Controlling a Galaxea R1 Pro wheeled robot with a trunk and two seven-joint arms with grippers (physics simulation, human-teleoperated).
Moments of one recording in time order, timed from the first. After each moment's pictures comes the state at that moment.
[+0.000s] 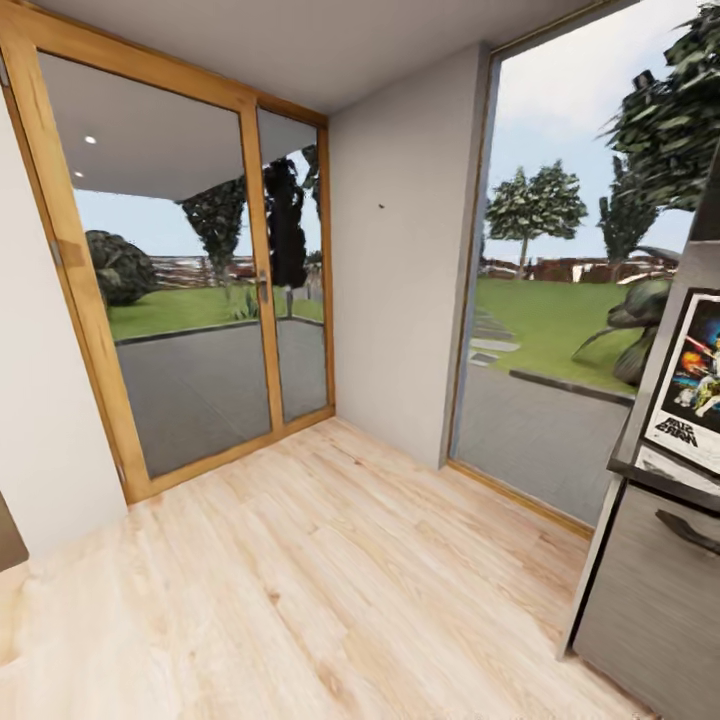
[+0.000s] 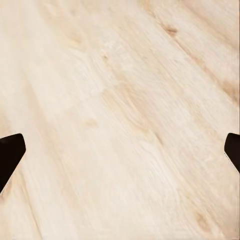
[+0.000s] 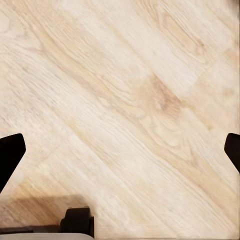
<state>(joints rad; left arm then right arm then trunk) 0.05 0.07 0.27 -0.54 -0.01 -0.33 0.00 -0.11 -0.12 0.00 -0.38 0.00 -0.02 0.00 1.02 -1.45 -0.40</state>
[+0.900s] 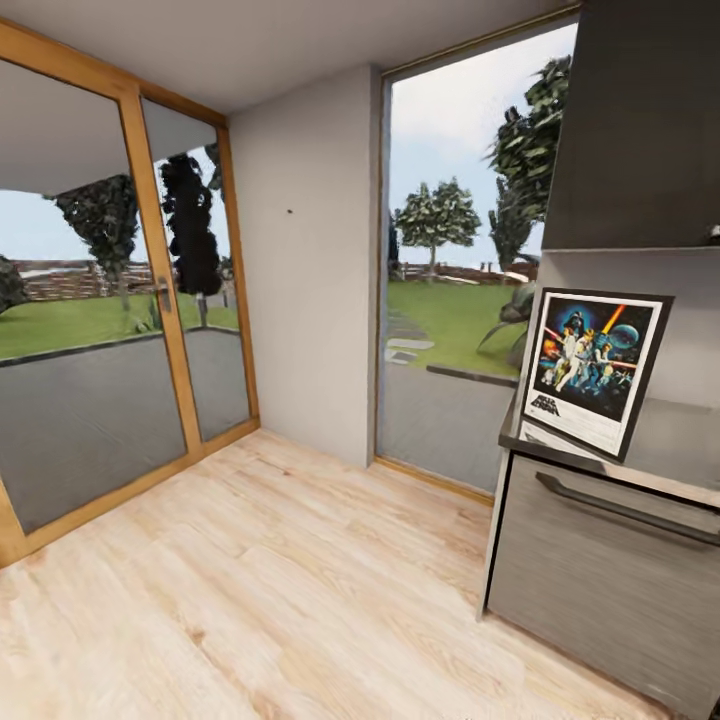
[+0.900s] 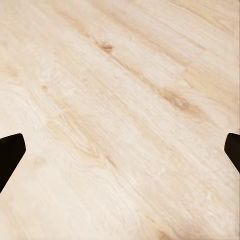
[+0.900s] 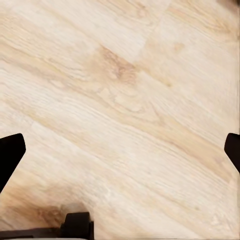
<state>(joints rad) 0.05 0.07 0.27 -0.54 -0.01 -0.33 0.00 -0.11 -0.12 0.00 -0.38 0.00 -0.02 0.00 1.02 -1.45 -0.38</state>
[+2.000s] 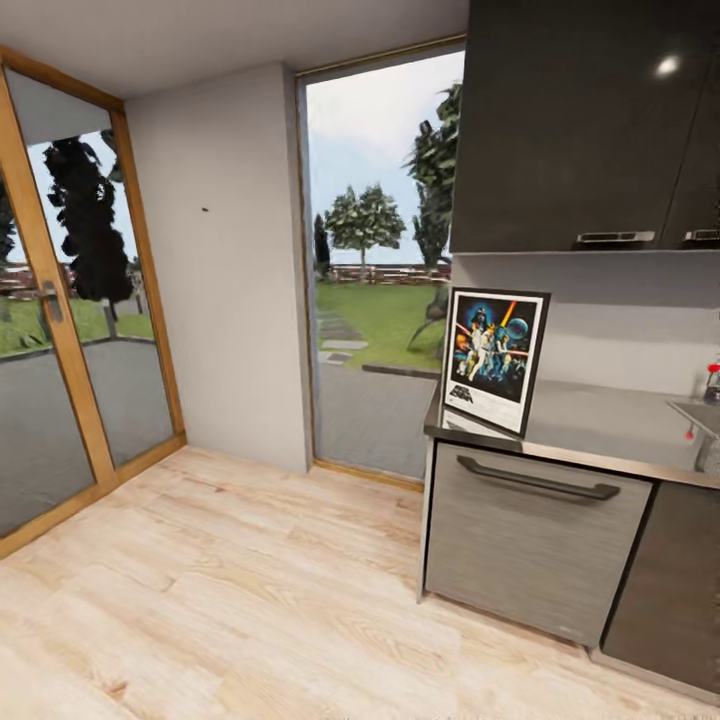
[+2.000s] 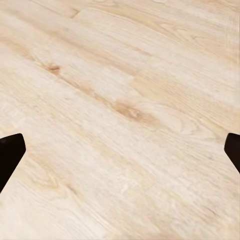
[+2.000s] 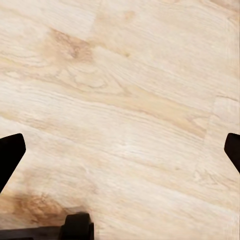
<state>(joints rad) 0.05 0.07 0.27 -0.54 -0.01 -0.33 0.00 -0.11 -0.12 0.00 -0.38 0.00 -0.02 0.00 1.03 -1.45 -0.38</state>
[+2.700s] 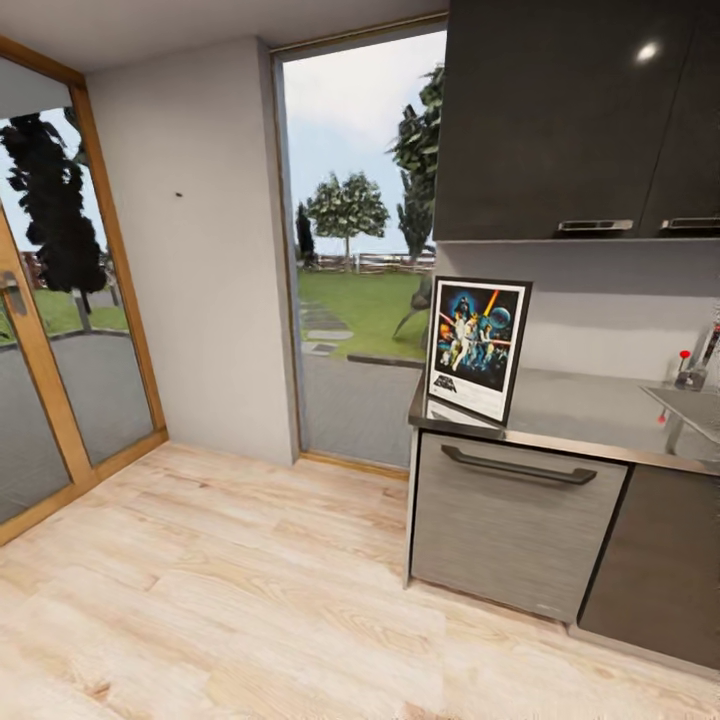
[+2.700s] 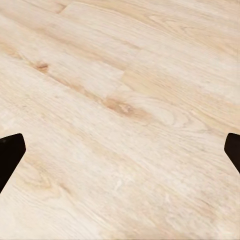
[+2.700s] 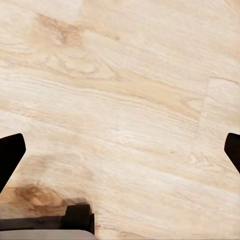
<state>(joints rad) 0.05 0.07 0.27 -0.54 -0.01 -0.33 0.00 -0.11 -0.12 0.00 -0.38 0.00 -0.02 0.00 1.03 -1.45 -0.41</state>
